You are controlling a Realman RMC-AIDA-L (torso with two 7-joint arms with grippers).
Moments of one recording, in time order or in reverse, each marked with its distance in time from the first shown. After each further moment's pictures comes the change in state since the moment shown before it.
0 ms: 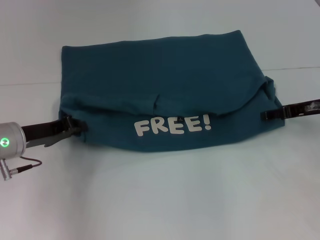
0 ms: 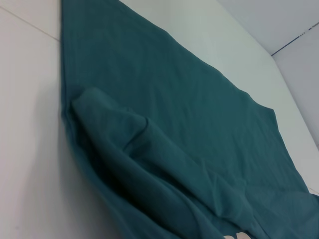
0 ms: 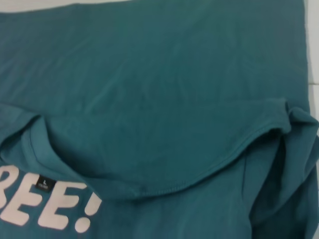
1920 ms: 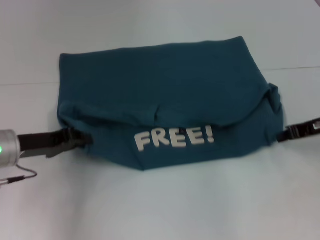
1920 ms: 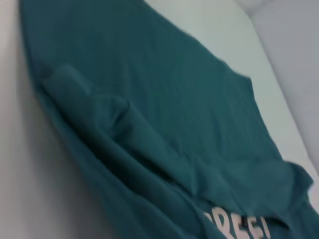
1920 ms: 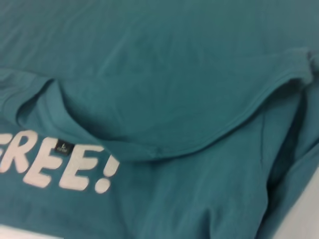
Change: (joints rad) left arm 0.015 0.030 0.000 0.023 0.026 0.187 -0.020; right arm -0.039 -0.016 -0.047 -0.097 -0.051 -0.248 0.113
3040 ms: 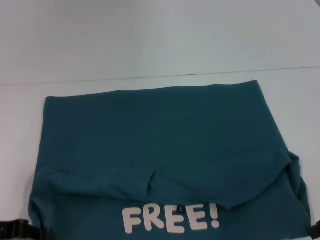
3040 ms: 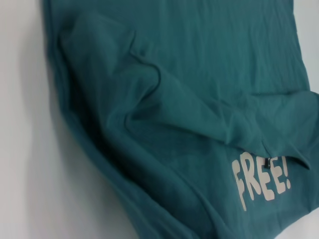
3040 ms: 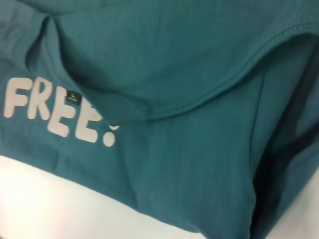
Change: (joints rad) left arm 0.157 0.017 -0.171 0.237 0.341 0.601 -0.019; right arm -0.161 -0.001 0.042 -0.138 -0.063 -0.570 0.046
